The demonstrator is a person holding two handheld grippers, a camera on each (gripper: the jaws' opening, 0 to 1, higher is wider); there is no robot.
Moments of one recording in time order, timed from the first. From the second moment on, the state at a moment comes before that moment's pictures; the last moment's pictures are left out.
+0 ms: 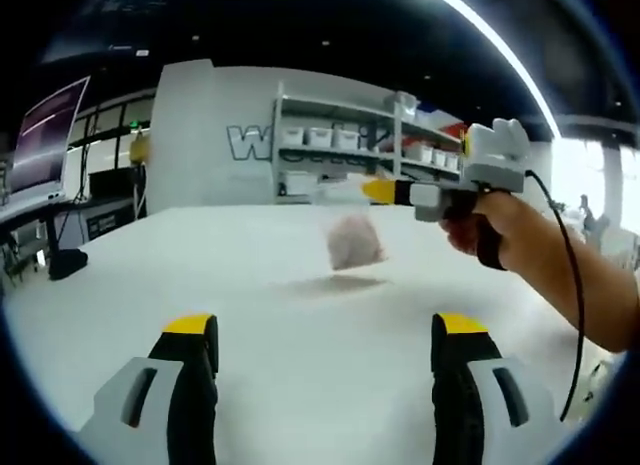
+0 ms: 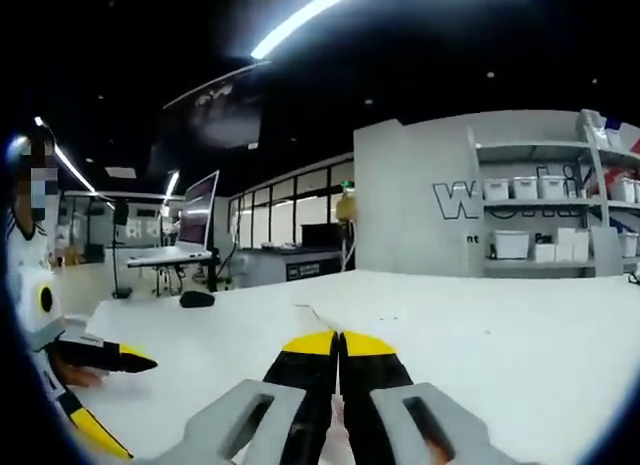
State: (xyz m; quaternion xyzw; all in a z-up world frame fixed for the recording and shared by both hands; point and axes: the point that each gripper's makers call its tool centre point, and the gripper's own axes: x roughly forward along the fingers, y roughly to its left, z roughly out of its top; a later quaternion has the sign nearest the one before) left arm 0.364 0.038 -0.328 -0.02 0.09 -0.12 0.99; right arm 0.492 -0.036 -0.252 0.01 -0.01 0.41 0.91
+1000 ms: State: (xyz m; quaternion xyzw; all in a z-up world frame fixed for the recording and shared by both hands) left arm 0.354 0.034 -0.321 -0.02 0.09 -0.12 0.99; right arm 0.462 -0.045 -0.252 0.04 -0.01 0.42 0.91
